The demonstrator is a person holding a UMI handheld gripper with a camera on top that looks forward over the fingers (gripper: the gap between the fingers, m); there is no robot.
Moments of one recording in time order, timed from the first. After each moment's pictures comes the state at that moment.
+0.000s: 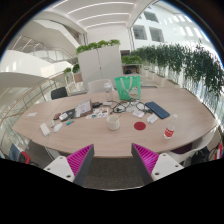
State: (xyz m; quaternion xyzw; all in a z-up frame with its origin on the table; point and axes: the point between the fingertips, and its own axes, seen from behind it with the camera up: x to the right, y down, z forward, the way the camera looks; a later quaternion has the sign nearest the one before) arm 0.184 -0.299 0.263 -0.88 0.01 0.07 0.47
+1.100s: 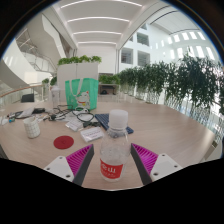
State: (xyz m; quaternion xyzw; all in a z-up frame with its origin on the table) arm 0.509 -0.050 0.066 -0.81 0.04 -0.06 0.59
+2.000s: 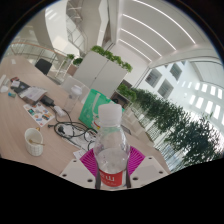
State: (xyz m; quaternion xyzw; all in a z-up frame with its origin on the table) arm 0.370 0.076 0.233 -0.77 -0.19 -0.22 0.57
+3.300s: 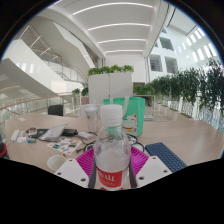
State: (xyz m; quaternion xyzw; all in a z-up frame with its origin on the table) arm 0.312 0.114 0.153 -0.77 -0.08 0.09 0.63
